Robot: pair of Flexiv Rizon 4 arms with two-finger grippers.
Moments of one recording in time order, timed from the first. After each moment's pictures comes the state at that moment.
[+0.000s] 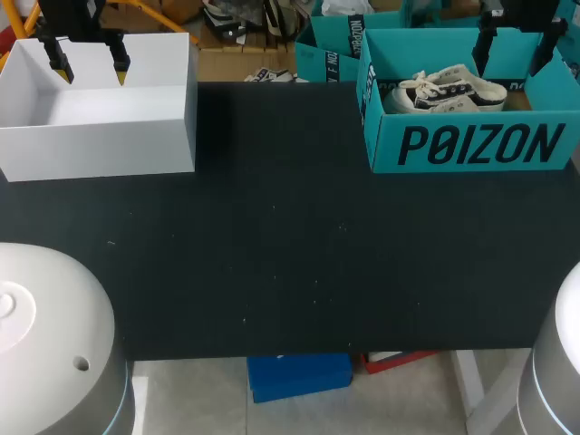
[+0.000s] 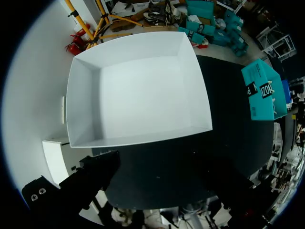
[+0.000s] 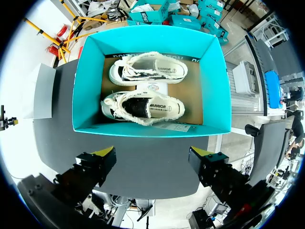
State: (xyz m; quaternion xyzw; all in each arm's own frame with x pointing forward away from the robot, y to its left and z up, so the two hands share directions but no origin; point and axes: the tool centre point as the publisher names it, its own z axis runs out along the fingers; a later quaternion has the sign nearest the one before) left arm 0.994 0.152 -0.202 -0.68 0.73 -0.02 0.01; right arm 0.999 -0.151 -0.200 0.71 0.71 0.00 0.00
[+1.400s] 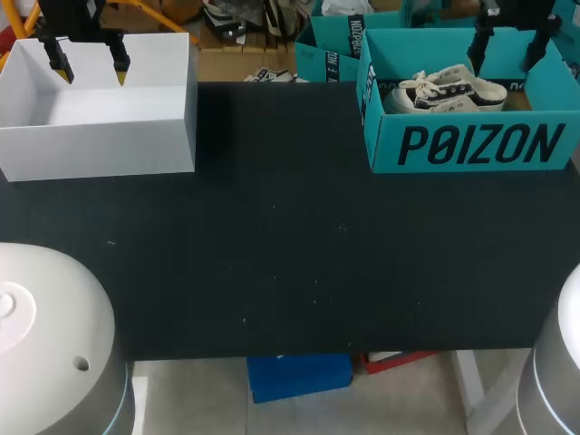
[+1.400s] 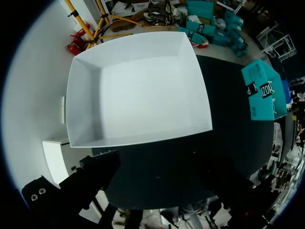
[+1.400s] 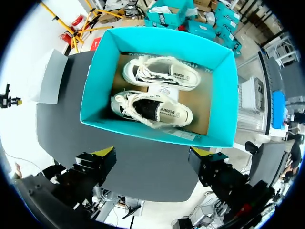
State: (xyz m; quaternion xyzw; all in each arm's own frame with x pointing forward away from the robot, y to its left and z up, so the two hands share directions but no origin) left arm 0.994 0.152 -0.202 -0.68 0.73 -0.02 0.01; right arm 1.005 -0.139 -0.196 0.64 0.77 0.02 -0.01
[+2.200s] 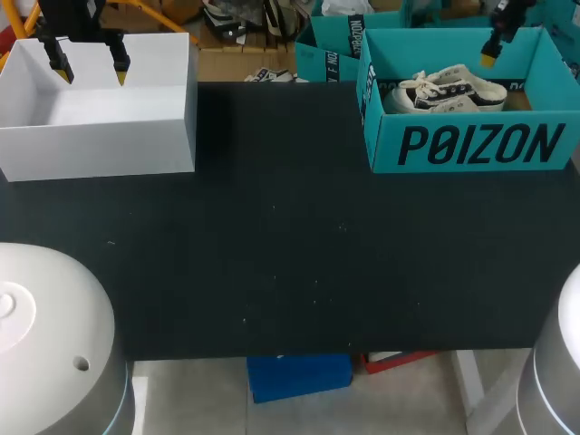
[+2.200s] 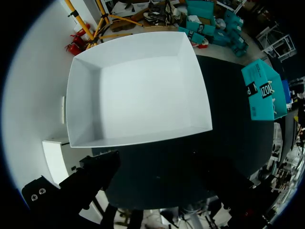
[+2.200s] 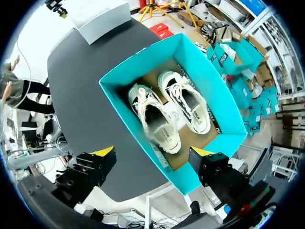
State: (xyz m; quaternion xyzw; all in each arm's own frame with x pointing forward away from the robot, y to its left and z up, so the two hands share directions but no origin) left arm 0.994 0.152 -0.202 -0.68 0.73 -0.02 0.01; right arm 1.034 -0.145 -0.181 0.30 0.95 0.02 0.02
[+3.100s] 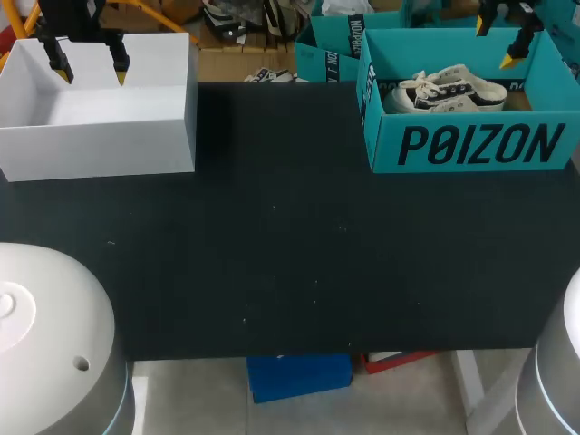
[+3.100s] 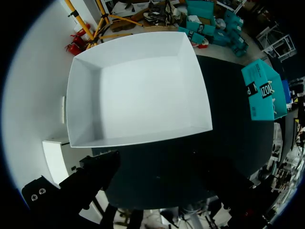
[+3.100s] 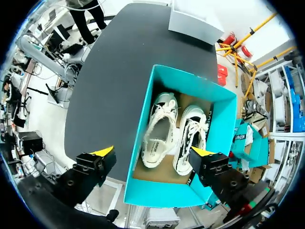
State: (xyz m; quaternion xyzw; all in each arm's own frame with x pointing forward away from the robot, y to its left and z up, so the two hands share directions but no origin) left arm 0.994 0.153 -0.202 -0.68 0.73 -0.02 0.01; right arm 1.038 -0.139 -0.180 -0.12 0.99 0.05 0.02
